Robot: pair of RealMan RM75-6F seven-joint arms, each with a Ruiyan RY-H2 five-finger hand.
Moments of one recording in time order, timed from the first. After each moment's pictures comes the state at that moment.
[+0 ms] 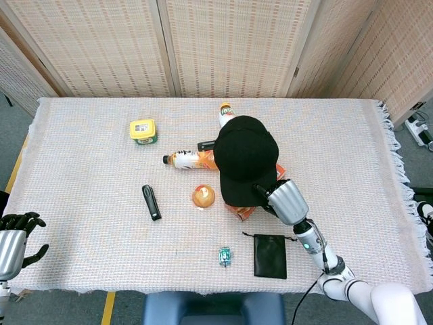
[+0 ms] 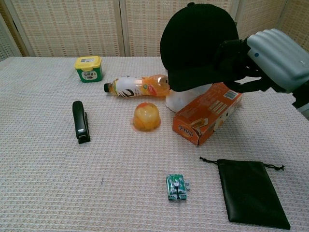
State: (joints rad) left arm -0.08 -1.10 -0.05 -1.64 1.49 1.51 0.21; right arm 0.59 -1.86 0.13 -0.73 -1.74 1.62 0.16
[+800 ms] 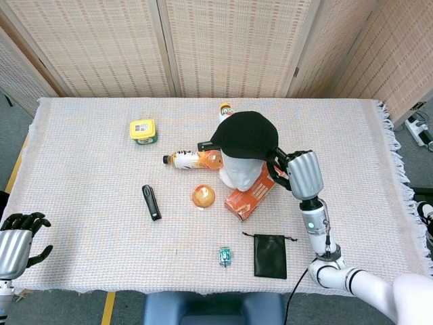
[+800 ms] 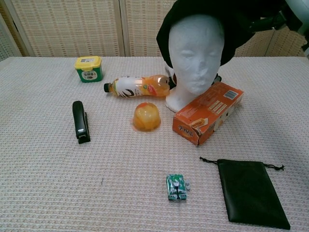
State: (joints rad) left arm -0.10 -1.09 -0.04 -1.65 1.49 1.48 0.23; right arm 0.65 -1.72 0.32 -1.07 -1.54 1.55 0.06
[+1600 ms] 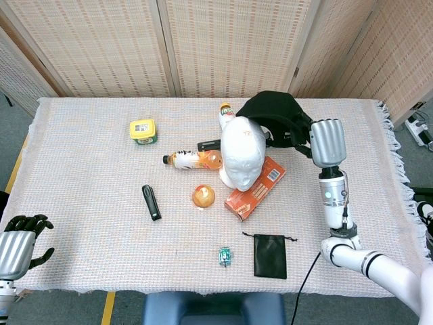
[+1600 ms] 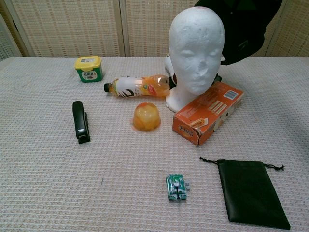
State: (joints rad) left arm -0.10 -1.09 -0.02 -1.65 1.49 1.45 0.24; right arm 0.69 -1.54 0.42 -1.16 -1.34 1.33 -0.02
